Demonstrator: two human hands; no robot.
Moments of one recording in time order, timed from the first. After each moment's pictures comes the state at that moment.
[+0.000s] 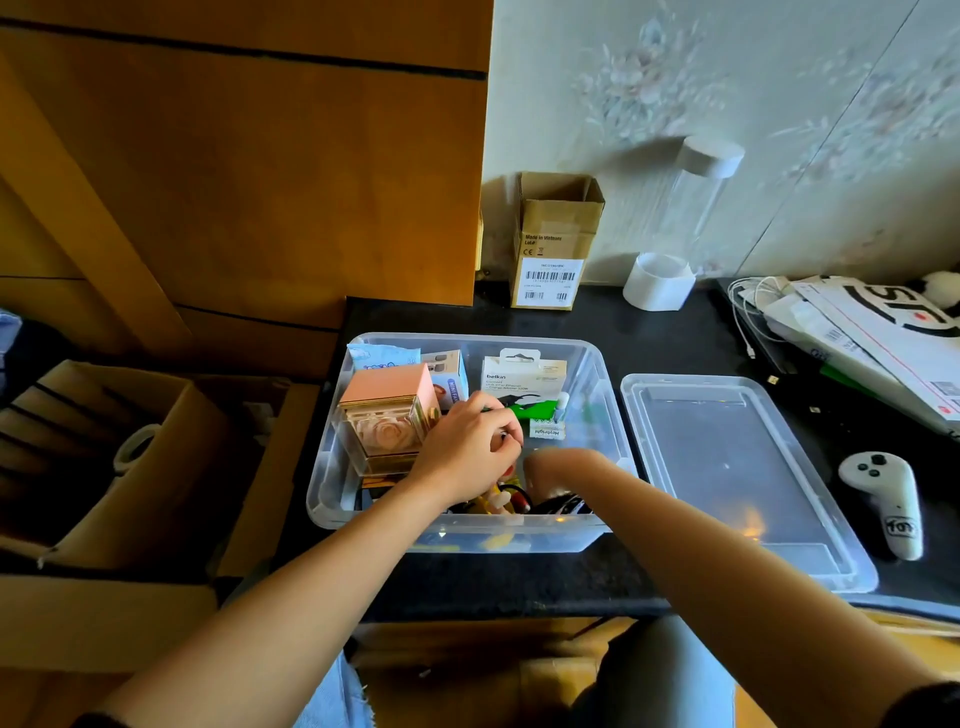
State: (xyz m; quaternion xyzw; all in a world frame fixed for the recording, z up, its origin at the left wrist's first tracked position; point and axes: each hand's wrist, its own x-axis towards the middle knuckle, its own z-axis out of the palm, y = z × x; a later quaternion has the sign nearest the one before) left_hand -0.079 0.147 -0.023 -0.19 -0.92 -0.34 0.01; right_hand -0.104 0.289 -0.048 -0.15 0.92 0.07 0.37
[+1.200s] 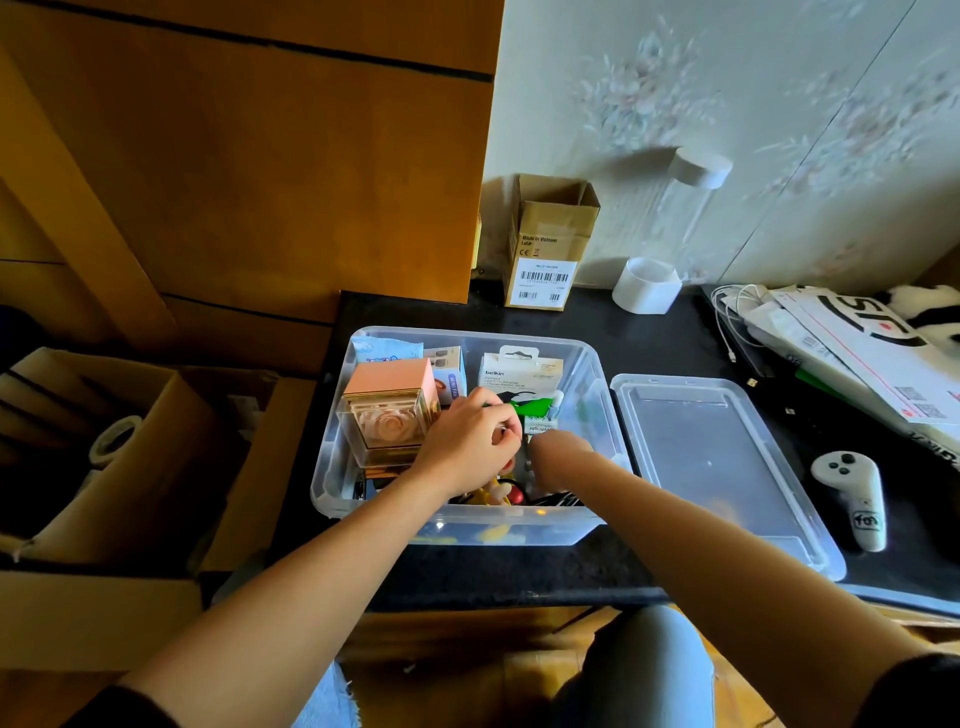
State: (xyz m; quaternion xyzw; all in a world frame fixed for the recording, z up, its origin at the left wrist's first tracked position) left_hand -0.078 0.147 -0.024 -0.19 -0.91 -0.36 0.00; right_hand -0.094 0.294 -0.039 -0.05 0.96 0.07 0.26
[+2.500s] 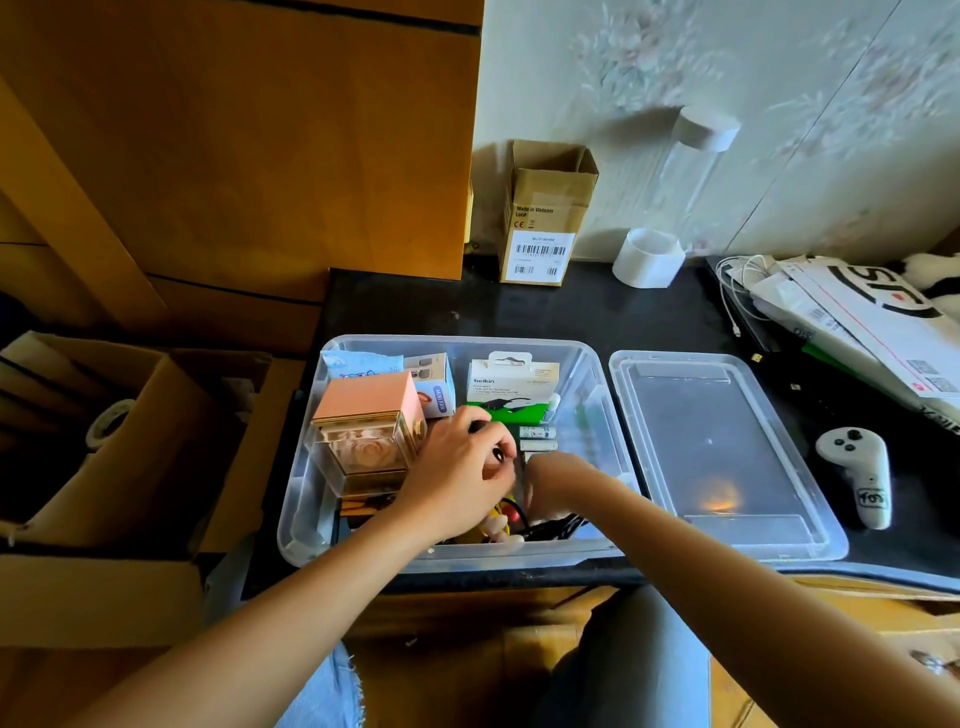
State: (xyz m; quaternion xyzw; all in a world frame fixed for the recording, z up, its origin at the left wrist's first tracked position) left_hand -0.024 0.144 -0.016 -0.19 -0.93 -0.32 -0.03; right_hand -0.050 0.291 -0.030 -0.11 0.93 0.04 0.34
